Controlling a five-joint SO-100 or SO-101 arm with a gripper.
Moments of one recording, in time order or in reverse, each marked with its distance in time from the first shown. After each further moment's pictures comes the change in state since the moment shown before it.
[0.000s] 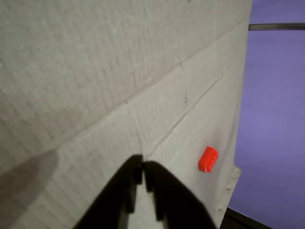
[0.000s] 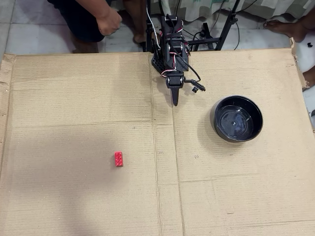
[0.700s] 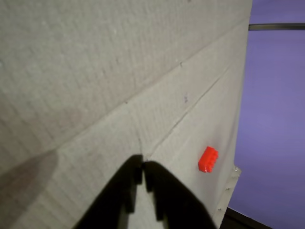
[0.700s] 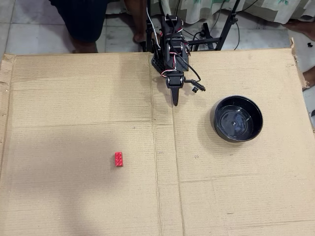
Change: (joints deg) arm 0.0 0.0 0.0 0.0 0.0
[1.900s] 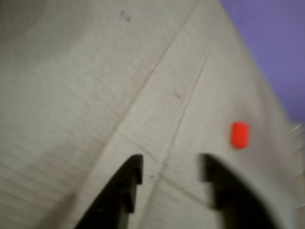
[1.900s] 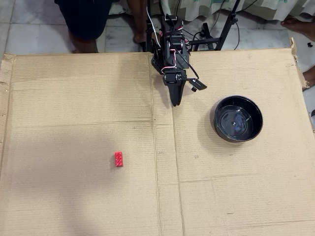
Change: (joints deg) arm 0.1 -2.7 -6.9 -1.6 35.7
